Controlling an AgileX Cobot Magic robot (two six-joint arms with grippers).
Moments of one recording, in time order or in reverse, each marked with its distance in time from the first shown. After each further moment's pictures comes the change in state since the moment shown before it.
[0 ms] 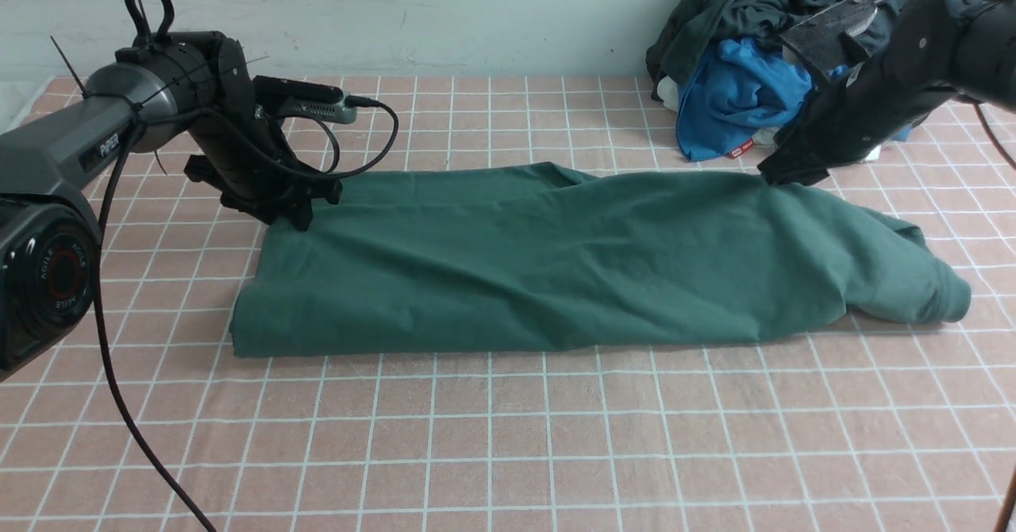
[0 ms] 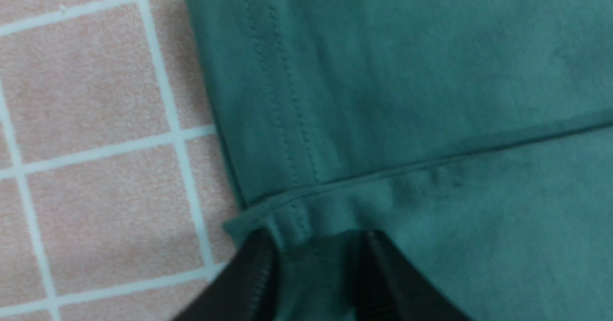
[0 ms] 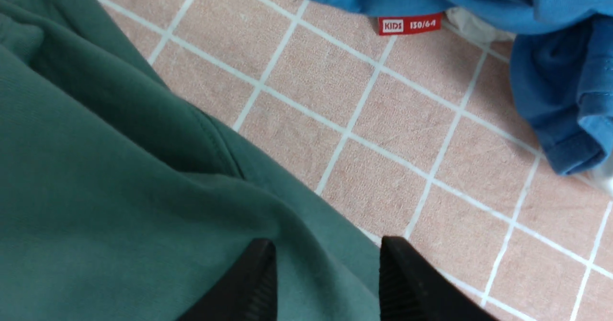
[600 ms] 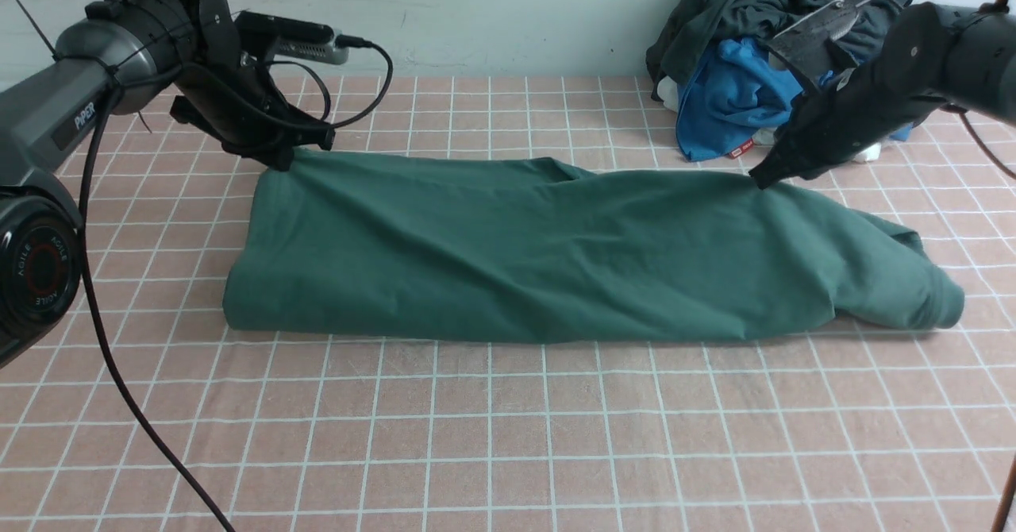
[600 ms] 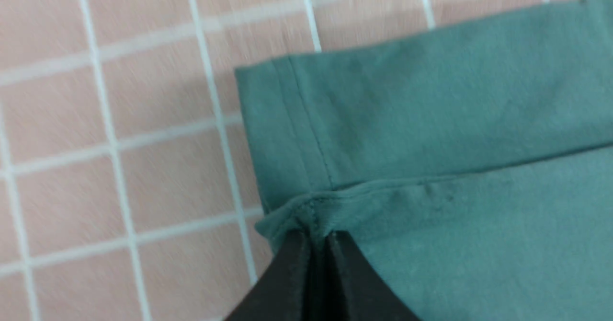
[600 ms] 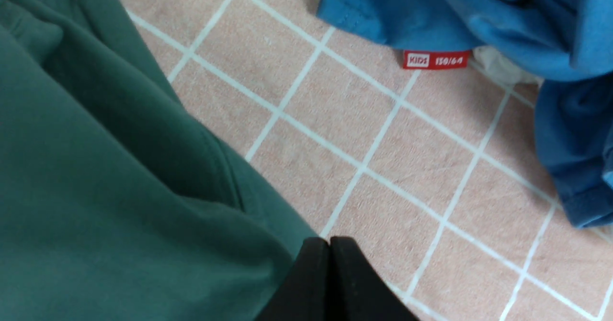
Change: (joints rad) right arm 0.000 0.012 0.000 0.070 -0.069 -0.124; left arm 0.000 -0.050 -0.094 0.036 -0.030 0.001
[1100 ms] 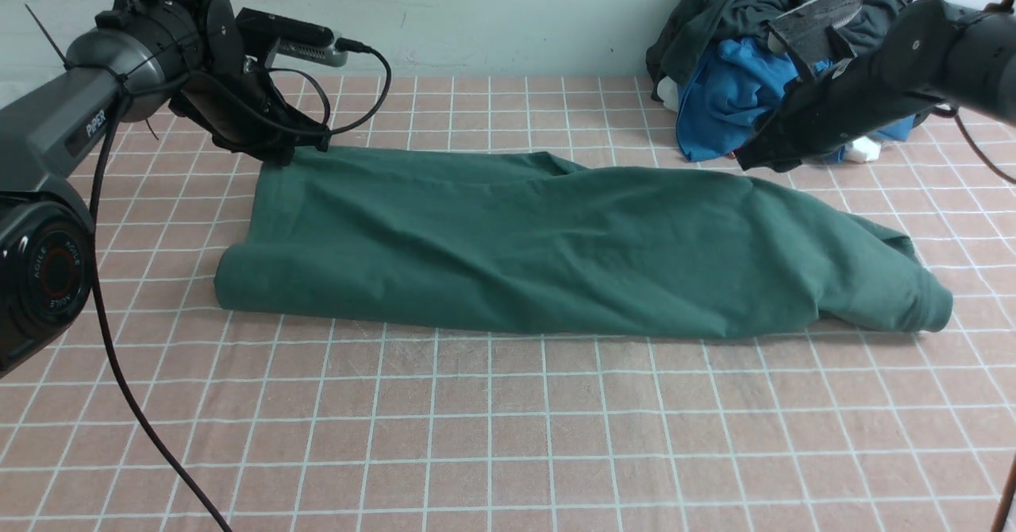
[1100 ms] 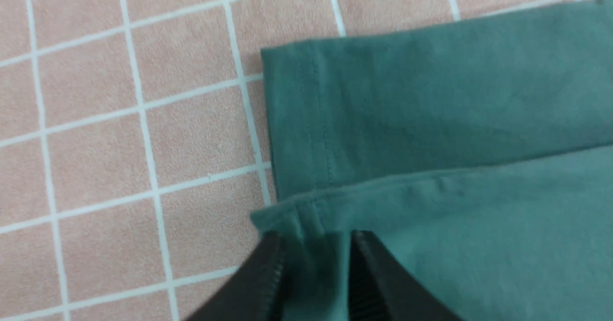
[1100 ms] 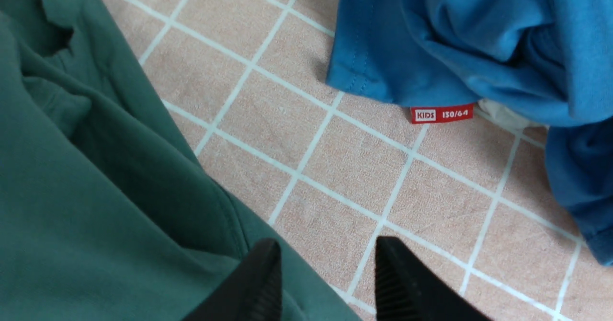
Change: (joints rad) right arm 0.000 0.002 0.000 0.130 -0.043 -0.009; left arm 0.000 0.040 -0.009 0.045 -0.047 0.003
